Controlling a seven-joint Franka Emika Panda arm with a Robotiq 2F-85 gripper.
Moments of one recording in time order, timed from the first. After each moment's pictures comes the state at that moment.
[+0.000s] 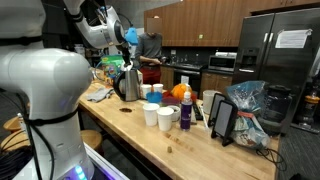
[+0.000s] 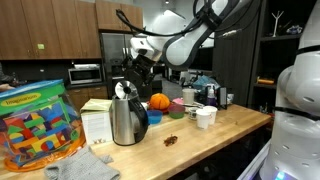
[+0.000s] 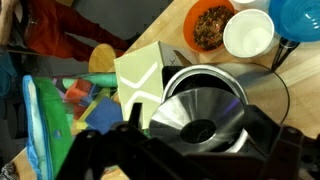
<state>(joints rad) 0.33 -0.18 0.10 -2.52 -0.27 3.11 -1.62</state>
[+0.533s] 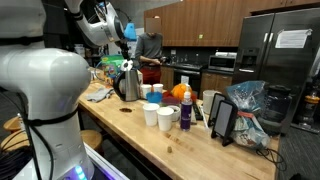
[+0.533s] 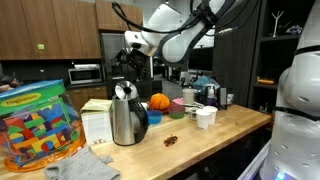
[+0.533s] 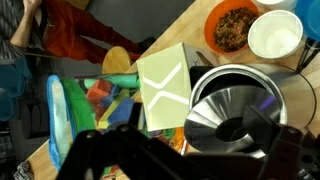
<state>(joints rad) 0.27 -0.17 0.17 -2.45 -0.34 3.11 -1.54</state>
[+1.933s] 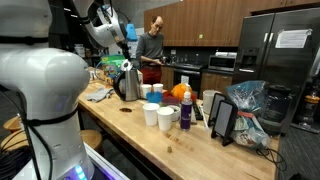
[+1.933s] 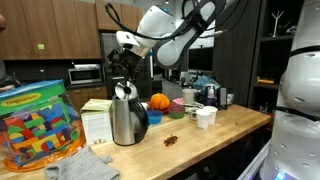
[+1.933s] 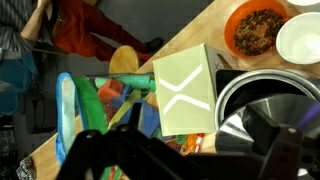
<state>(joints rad) 0.22 -0.07 0.22 -2.34 -0.51 3.12 -1.41</state>
